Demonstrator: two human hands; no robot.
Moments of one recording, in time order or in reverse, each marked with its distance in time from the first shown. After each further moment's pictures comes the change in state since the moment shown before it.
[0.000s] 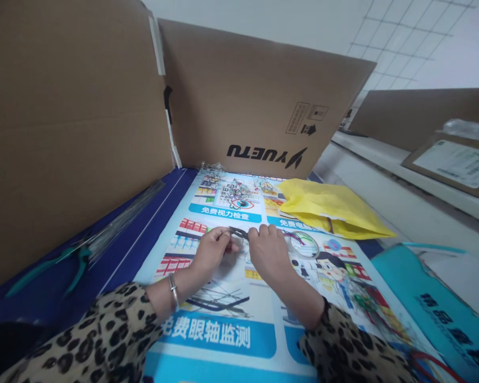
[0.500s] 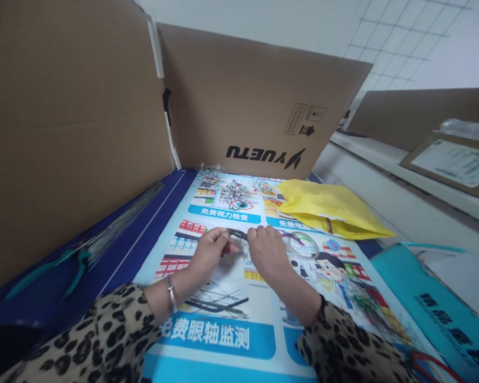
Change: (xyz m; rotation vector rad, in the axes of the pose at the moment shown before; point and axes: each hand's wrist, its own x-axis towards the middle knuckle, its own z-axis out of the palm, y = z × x) left_hand 0.000 -0.001 -0.002 -0.055 -0.022 -0.013; right_hand 0.002 0.002 0.008 -0.021 0.009 -0.044
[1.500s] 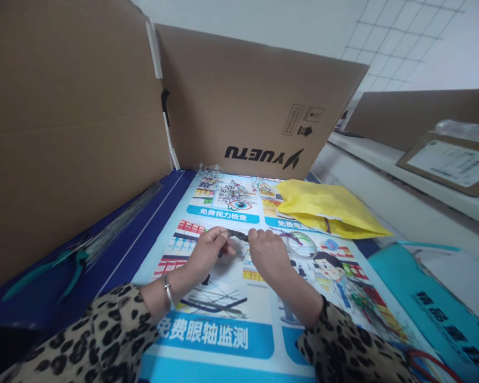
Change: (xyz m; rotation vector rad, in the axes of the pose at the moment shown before) left_hand -0.001 0.010 -0.002 0.038 -0.091 0.007; right_hand -0.006 0.004 0.001 -0.058 -0.010 -0.003
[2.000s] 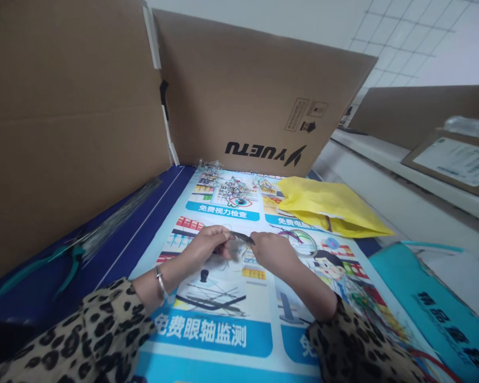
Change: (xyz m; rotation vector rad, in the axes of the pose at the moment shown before) left_hand 0.010 -0.002 -0.015 -0.028 -0.228 -0.100; right_hand 0.005 0.019 -0.013 0.238 -0.337 -0.046
